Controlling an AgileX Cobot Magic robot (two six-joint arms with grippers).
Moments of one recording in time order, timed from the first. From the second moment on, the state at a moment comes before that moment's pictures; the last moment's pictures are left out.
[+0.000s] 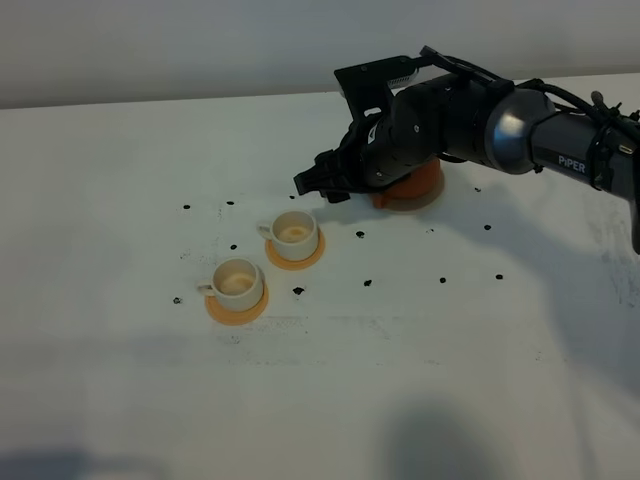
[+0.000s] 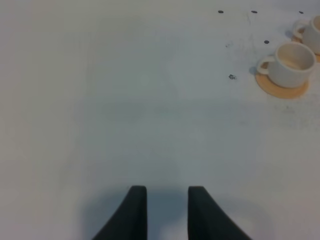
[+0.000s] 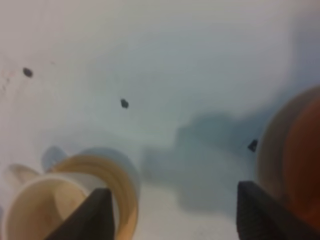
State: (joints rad) left arm 0.04 -0.01 -0.46 -0.01 1.06 0.01; right arm 0.43 2.20 -1.64 0.18 0.57 0.07
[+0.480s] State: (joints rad) left arm 0.04 -0.01 -0.46 -0.01 1.06 0.01; right arm 0.43 2.22 -1.64 0.17 0.58 0.06
